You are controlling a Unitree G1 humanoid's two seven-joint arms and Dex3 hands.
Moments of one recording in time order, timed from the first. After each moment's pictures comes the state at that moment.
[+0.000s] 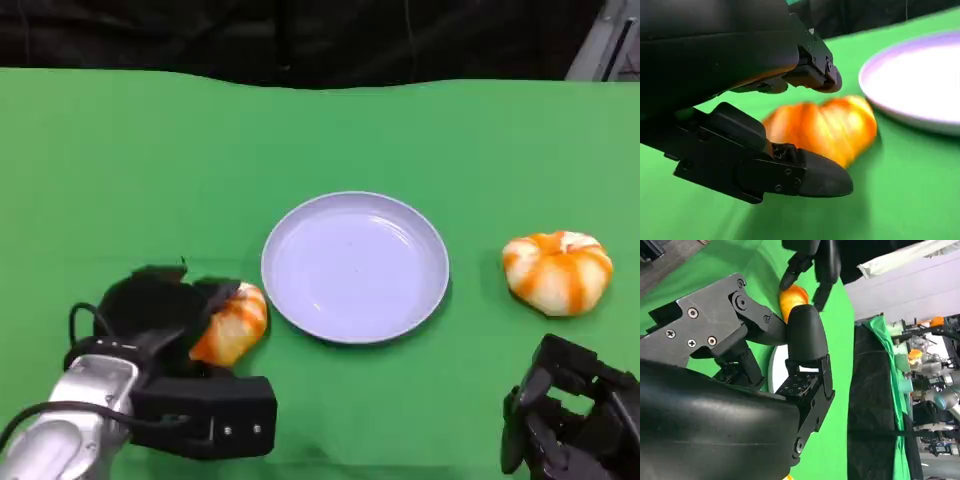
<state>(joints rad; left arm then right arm) -0.33 0.35 -0.48 0.39 0.91 0.05 0.05 0.33 -0.04 0.00 -0.24 0.30 -0.03 0.32</state>
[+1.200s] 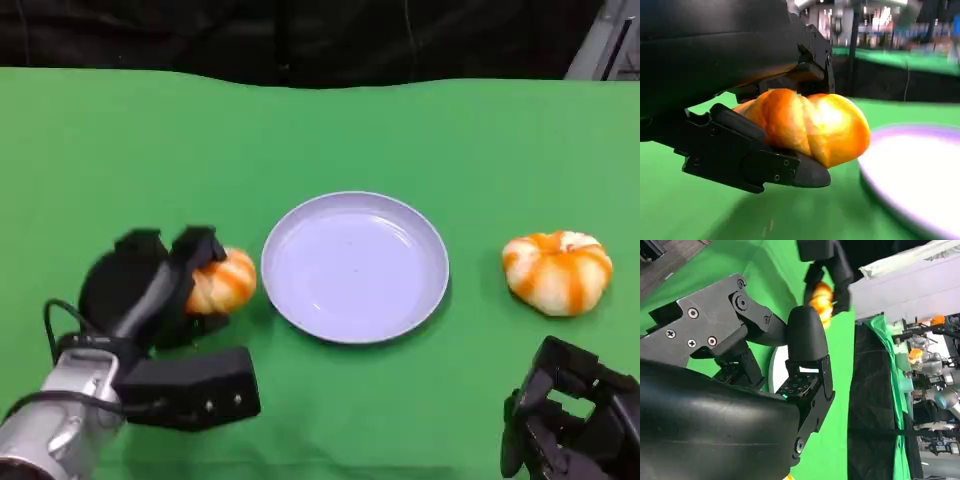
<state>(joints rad) -0.42 0.33 -0.41 0.64 0.78 -0.21 0.47 0.35 -0.04 0.01 -0.26 0.30 -0.02 0.31</state>
